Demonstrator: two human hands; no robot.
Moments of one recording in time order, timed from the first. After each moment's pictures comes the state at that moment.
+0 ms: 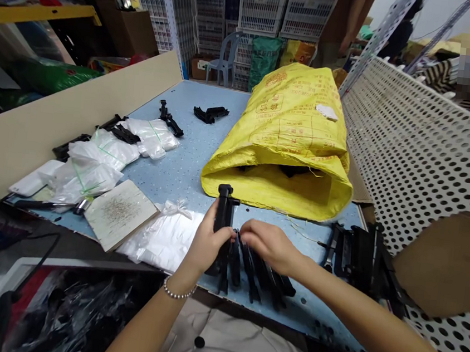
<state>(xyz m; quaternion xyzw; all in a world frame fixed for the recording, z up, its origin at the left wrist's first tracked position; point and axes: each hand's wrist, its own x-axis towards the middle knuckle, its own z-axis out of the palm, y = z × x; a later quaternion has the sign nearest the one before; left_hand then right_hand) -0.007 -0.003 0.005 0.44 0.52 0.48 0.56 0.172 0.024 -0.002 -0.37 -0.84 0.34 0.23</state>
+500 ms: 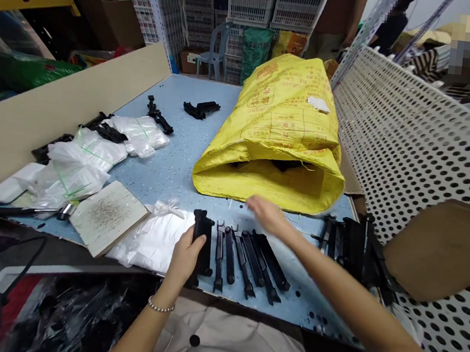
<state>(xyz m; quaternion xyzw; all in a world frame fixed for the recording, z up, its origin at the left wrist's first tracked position) -0.035 -0.020 -0.076 0.47 0.63 0.42 0.45 0.191 0.086 -0.037 -0.59 -0.77 0.21 0.10</state>
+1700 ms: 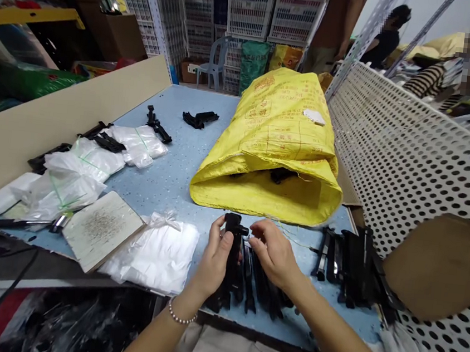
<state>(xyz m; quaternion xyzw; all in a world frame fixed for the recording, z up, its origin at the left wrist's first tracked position) 0.021 -0.007 -0.016 0.43 0.47 0.47 0.61 0.195 0.018 -0.013 -0.47 -0.77 0.22 0.37</state>
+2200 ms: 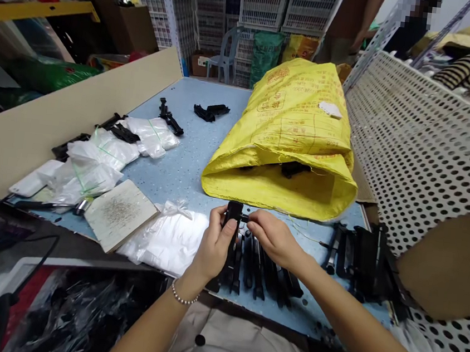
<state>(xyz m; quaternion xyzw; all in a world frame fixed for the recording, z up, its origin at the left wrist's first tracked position) 0.002 -0.009 -0.012 0.50 0.49 0.49 0.51 0.181 0.037 -0.001 -0.42 -0.80 0.33 0.28</state>
